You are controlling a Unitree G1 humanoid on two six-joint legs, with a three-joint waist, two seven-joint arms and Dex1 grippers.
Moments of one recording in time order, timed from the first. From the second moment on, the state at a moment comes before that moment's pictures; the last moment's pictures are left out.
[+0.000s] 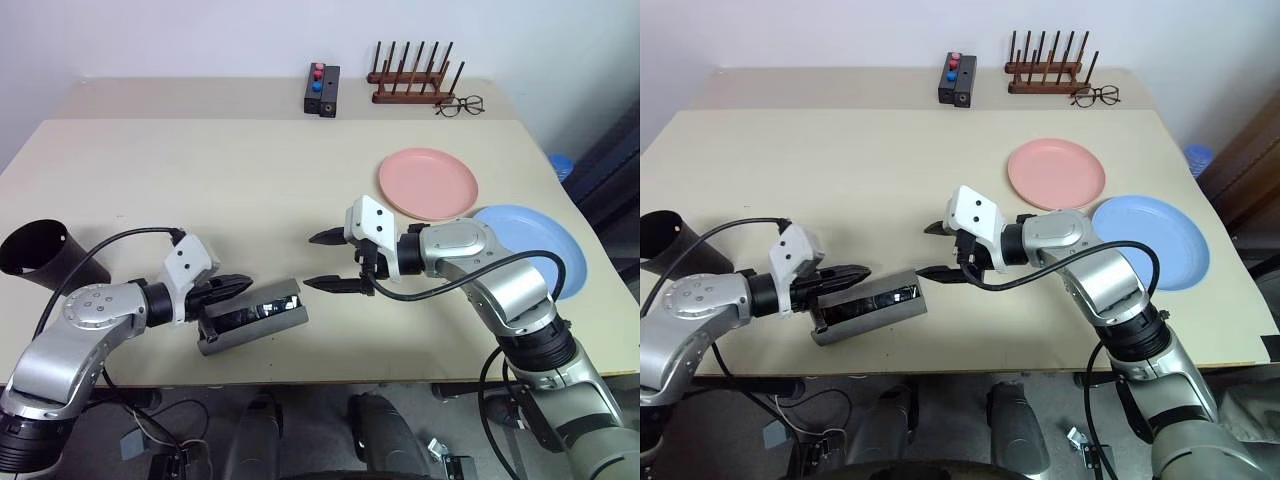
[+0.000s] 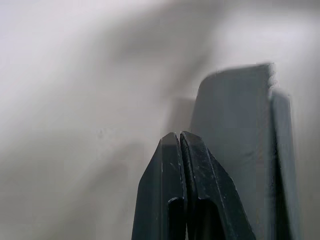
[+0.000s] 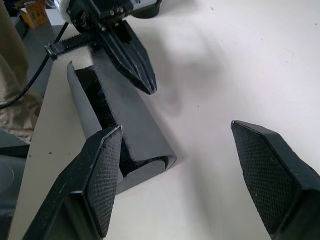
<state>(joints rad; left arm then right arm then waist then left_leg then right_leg) -0.07 0.81 0.16 -0.48 -0.55 0.66 -0.83 -0.64 -0.53 0.30 -0.33 0.33 0.70 0.97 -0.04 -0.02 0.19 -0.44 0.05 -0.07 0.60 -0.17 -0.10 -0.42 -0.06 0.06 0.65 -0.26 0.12</state>
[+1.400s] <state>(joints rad) -0.03 1.04 -0.01 -0.41 -0.42 0.64 -1.04 -0.56 -0.56 0.31 -0.39 0.34 0.73 0.93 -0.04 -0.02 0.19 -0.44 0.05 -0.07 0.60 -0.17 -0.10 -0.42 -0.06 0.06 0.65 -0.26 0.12</state>
